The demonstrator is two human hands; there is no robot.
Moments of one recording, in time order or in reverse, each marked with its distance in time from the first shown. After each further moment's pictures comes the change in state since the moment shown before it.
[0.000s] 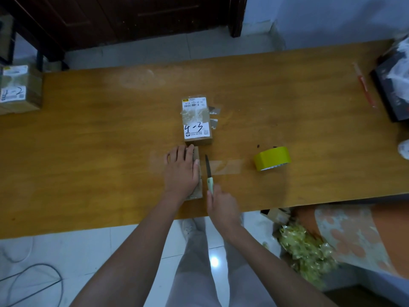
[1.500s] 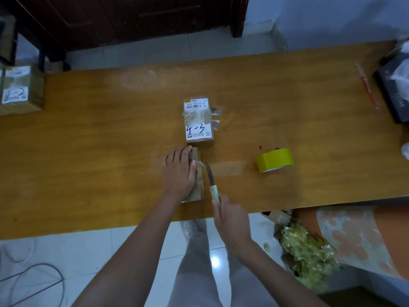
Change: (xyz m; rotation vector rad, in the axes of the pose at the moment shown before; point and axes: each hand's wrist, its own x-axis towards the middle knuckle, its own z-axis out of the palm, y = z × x) left_hand -0.002 -0.011 -0.004 -0.195 0.024 0.004; right_hand -0.027 0.007 -0.018 0.036 0.013 -0.033
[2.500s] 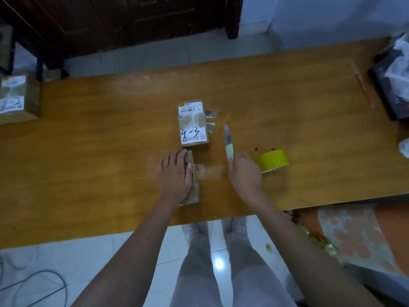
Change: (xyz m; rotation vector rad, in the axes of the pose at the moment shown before) left_hand 0.003 0.007 -0.003 0.023 -0.010 -0.041; right_hand 0.102 0.020 -0.057 -0.040 0.172 0.102
